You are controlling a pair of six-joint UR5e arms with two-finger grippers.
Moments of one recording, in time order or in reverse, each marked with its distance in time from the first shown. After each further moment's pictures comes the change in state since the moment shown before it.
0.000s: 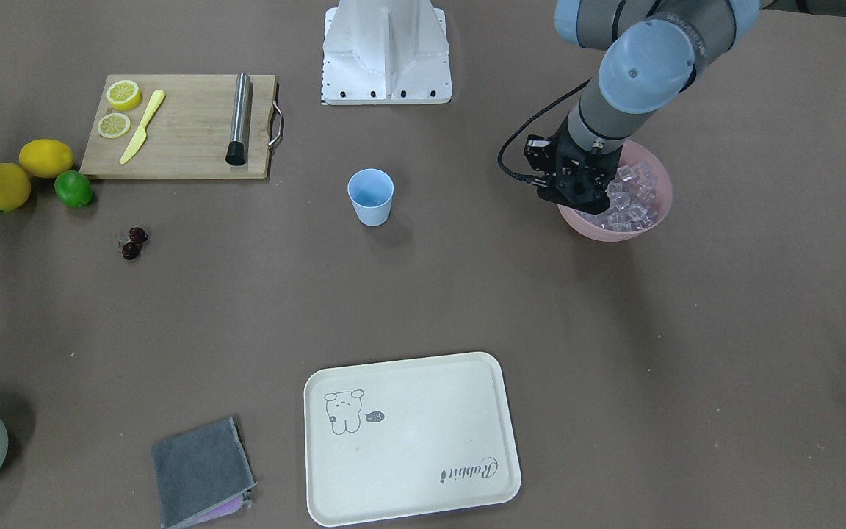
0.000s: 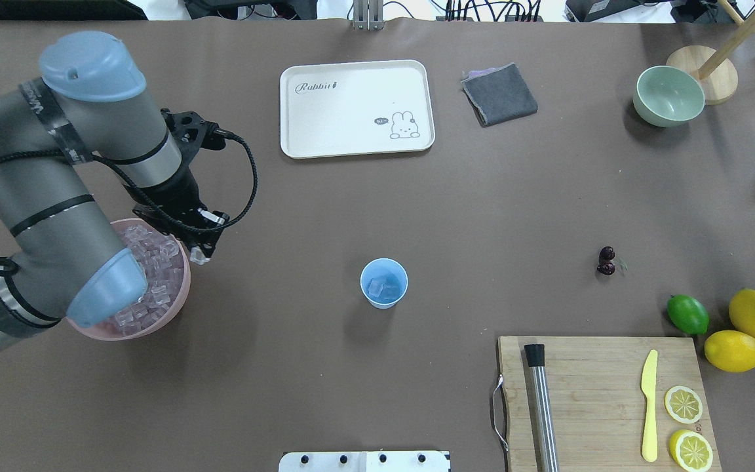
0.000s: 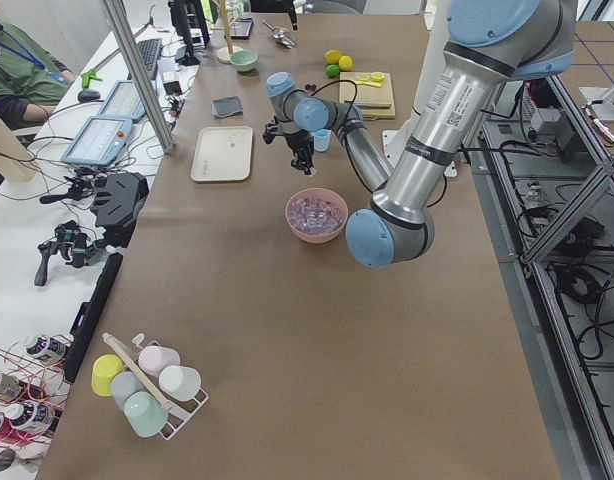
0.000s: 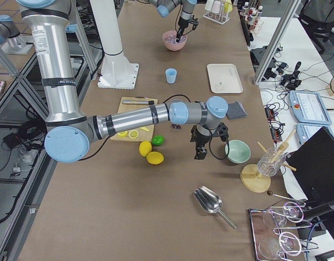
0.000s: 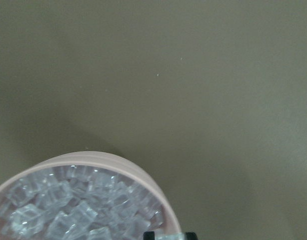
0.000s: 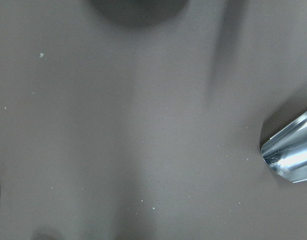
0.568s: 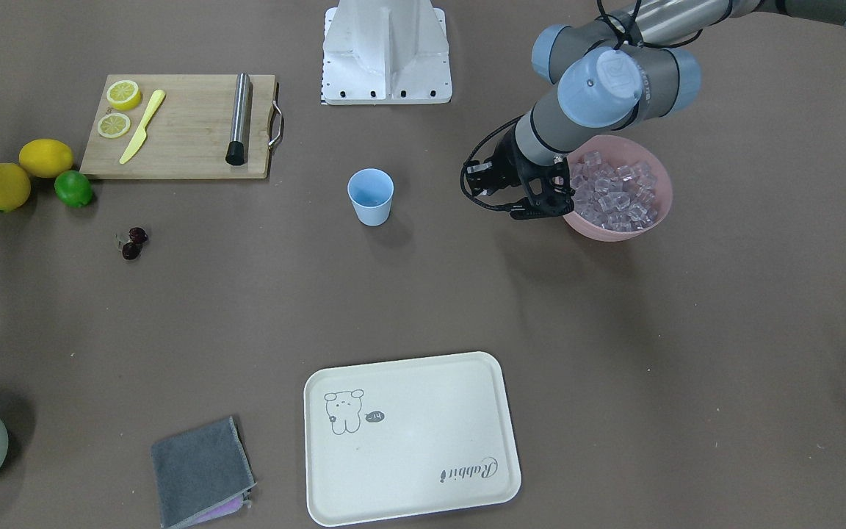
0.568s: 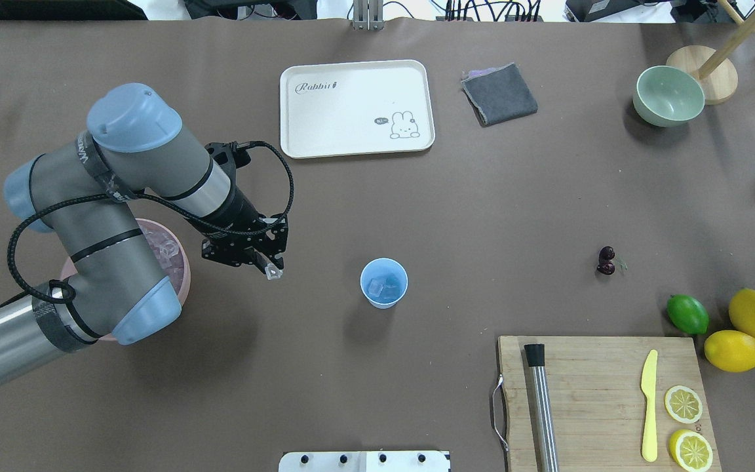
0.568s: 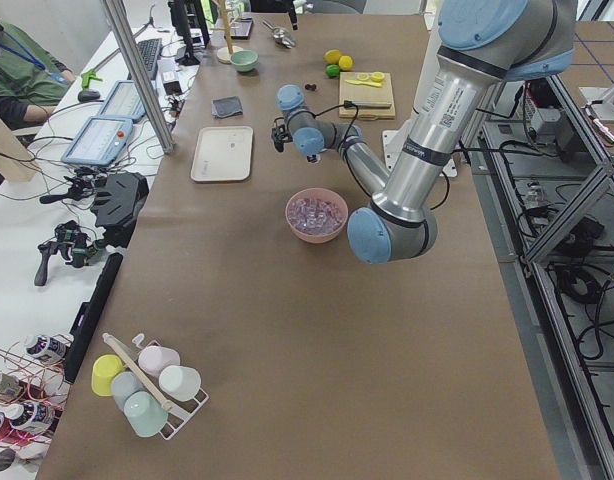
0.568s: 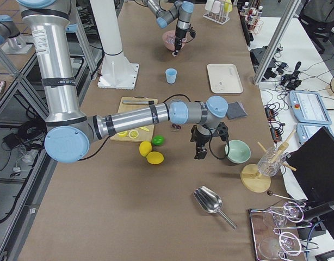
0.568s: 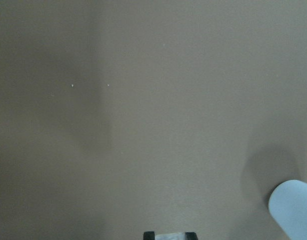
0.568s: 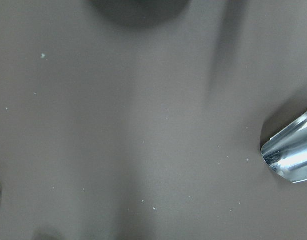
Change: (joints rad) left arm 0.076 -0.002 0.142 -0.505 -0.067 -0.714; right arm 0.000 0.000 0.004 0.000 0.000 0.001
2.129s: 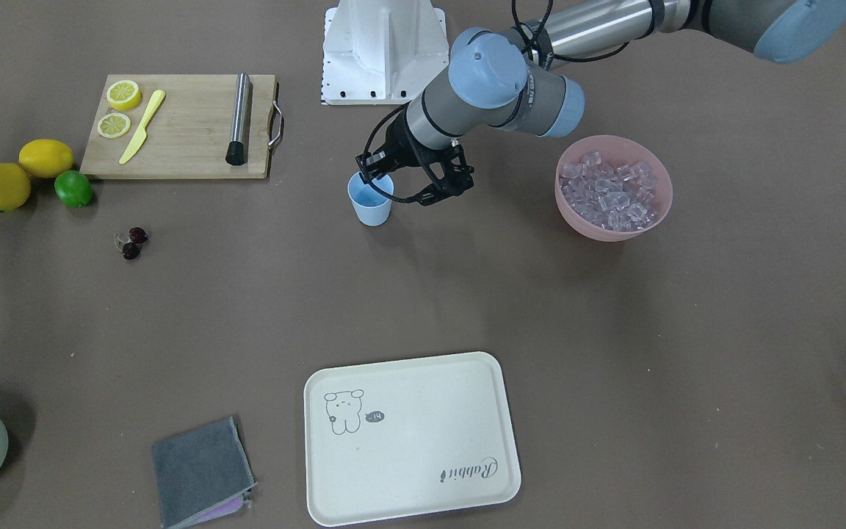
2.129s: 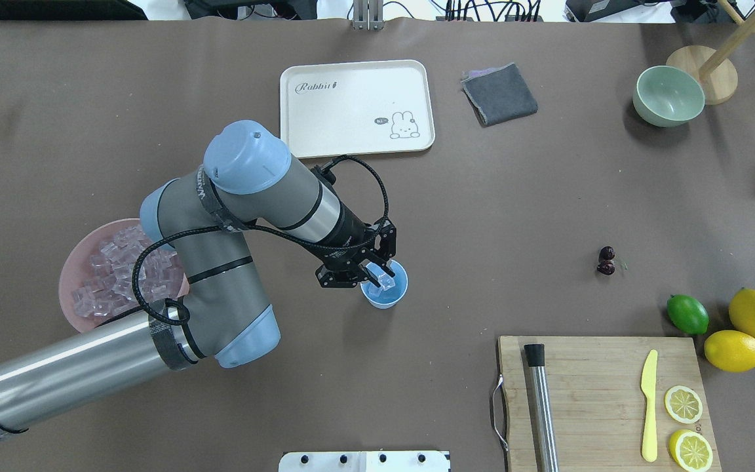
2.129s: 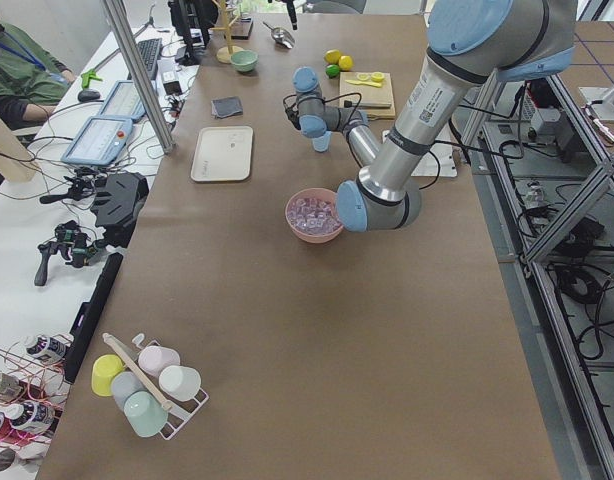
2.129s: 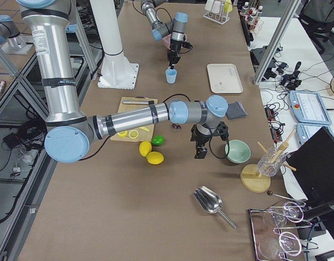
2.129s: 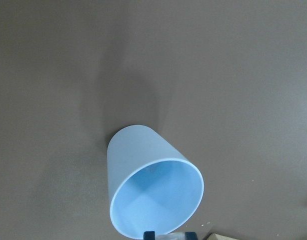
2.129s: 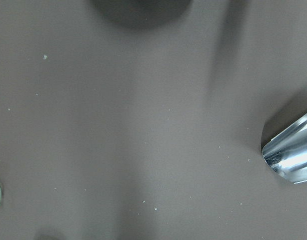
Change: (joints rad) left arm 0.126 -0.218 0.180 -0.251 0.129 -0.485; right arm 0.000 0.000 0.003 0.001 0.001 0.003
